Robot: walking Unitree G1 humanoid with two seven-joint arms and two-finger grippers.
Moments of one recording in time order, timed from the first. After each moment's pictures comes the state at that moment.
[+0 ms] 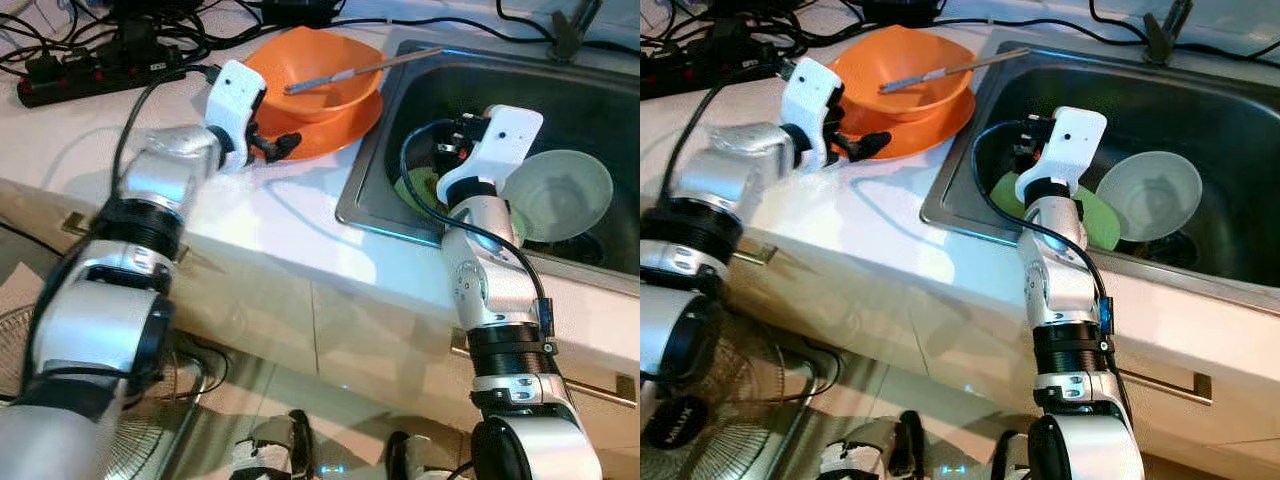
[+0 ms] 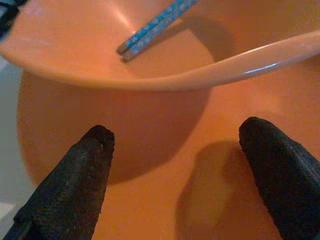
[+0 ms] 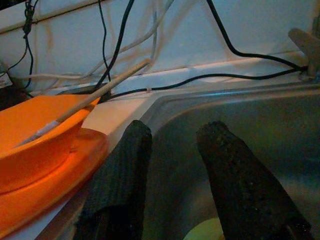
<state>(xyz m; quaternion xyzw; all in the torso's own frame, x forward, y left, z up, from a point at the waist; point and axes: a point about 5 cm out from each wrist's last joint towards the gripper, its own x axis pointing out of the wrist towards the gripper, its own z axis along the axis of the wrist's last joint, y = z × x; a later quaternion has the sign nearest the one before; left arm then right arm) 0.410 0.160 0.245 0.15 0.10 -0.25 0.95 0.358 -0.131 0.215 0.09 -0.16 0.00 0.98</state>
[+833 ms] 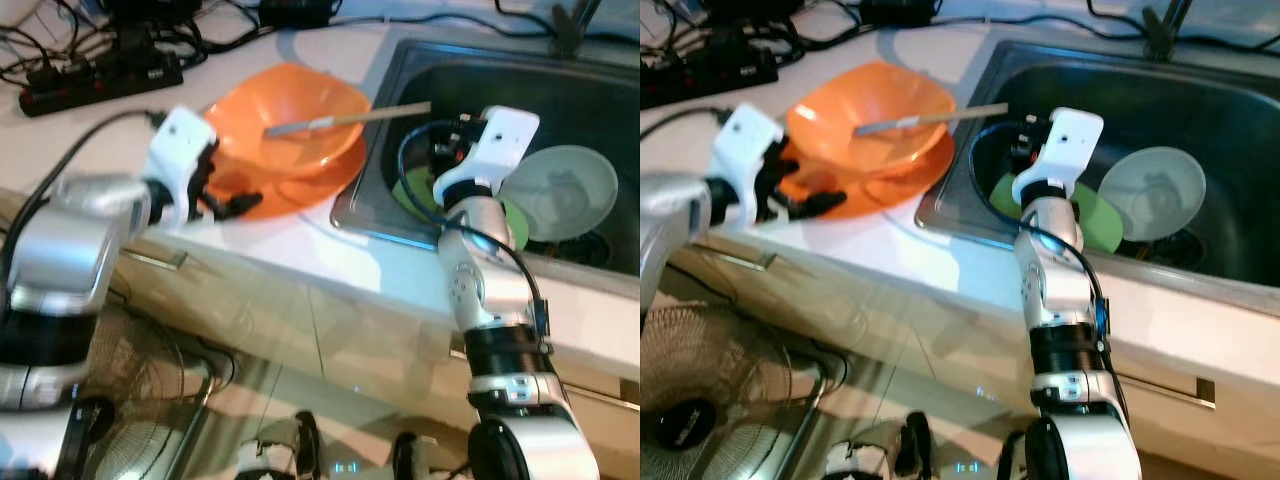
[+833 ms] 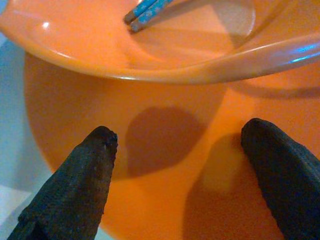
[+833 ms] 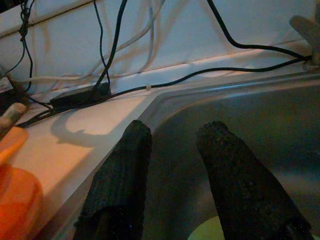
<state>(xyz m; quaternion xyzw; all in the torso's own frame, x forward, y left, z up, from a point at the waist) 0.318 0.193 0.237 0.16 0.17 -0.26 0.94 0.359 -0.128 0.211 0.09 -0.16 0.00 0.98</state>
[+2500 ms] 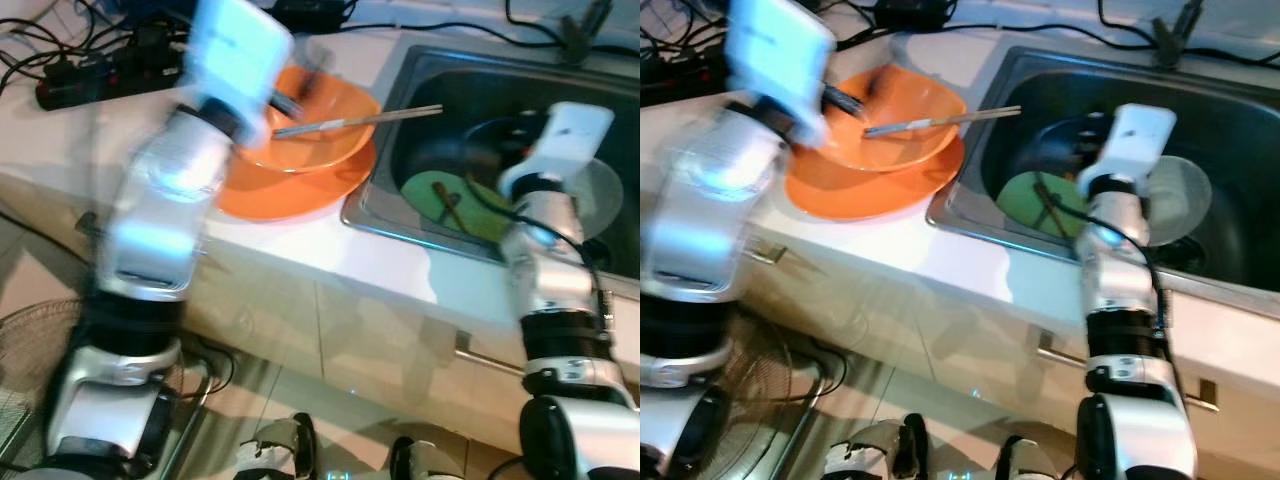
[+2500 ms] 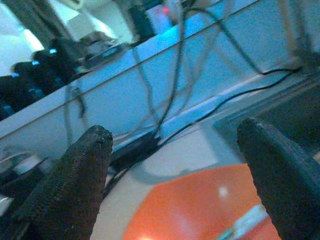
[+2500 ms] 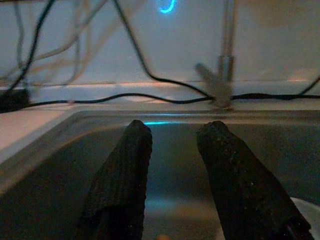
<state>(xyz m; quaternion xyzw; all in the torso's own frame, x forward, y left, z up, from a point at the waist) 0.333 0.105 0.304 0.21 -0.22 -0.19 0.94 0.365 -0.210 0.215 0.00 -0.17 -0.12 0.98</state>
